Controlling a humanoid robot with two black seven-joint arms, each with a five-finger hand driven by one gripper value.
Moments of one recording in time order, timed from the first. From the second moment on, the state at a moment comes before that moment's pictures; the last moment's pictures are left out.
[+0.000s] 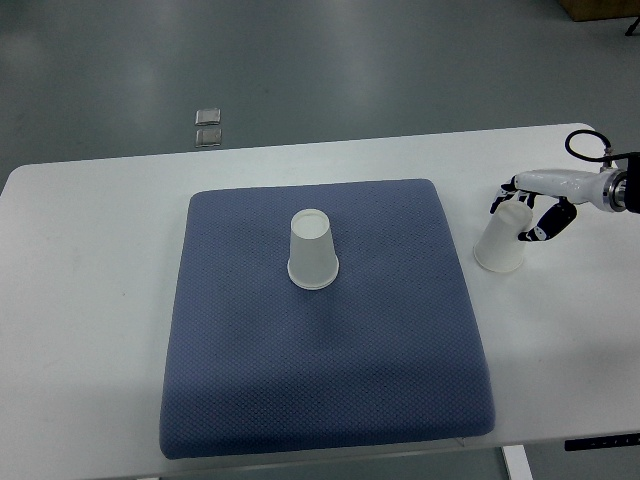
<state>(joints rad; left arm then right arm) 0.02 0.00 -0.15 -0.16 0.08 0.04 -0.05 0.88 -0.61 0.39 0.74 -1.64 0.27 0.41</state>
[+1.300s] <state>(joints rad) 0.02 0.00 -0.15 -0.16 0.08 0.04 -0.05 1.14 -0.63 0.54 1.30 -1.52 0.47 0.28</state>
